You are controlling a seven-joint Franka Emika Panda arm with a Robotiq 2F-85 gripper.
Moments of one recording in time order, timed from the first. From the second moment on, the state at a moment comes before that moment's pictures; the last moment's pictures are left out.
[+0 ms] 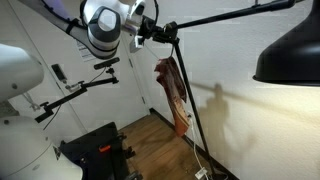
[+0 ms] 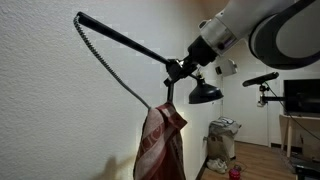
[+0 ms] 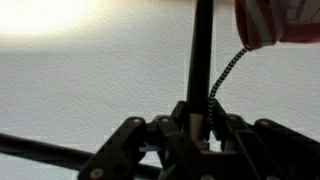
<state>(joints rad) -1.02 -0.50 1.33 -2.70 0.14 3.43 0.28</state>
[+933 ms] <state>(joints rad) -1.00 -0.51 1.33 -2.71 0.16 3.43 0.28</state>
